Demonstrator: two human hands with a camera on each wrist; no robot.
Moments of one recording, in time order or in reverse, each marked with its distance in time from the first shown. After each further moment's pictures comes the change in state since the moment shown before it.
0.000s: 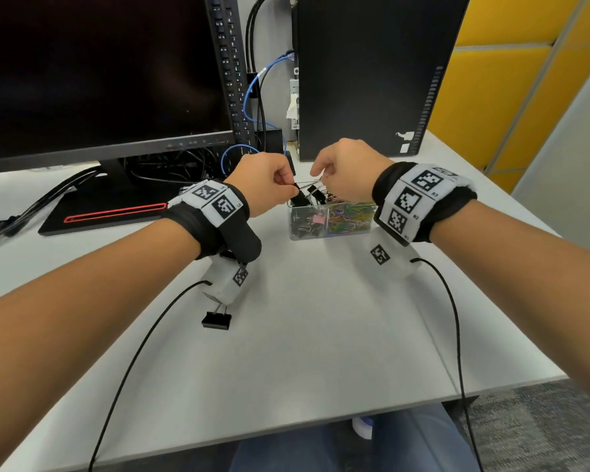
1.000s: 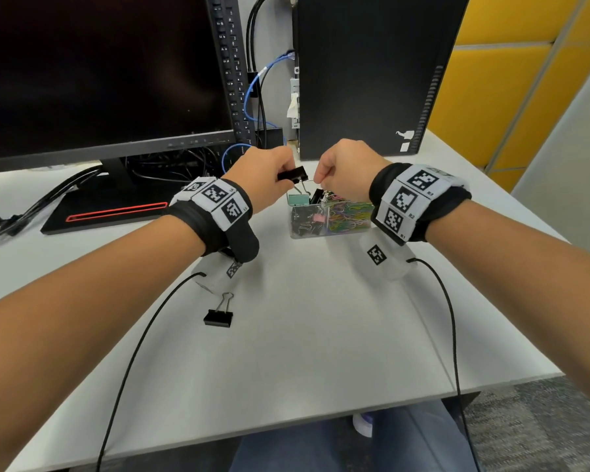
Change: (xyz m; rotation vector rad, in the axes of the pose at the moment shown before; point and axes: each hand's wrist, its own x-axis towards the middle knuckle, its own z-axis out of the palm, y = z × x) left_hand 0.003 0.000 -0.003 0.206 0.008 0.095; right_hand 0.005 0.000 0.006 0.071 0.023 0.046
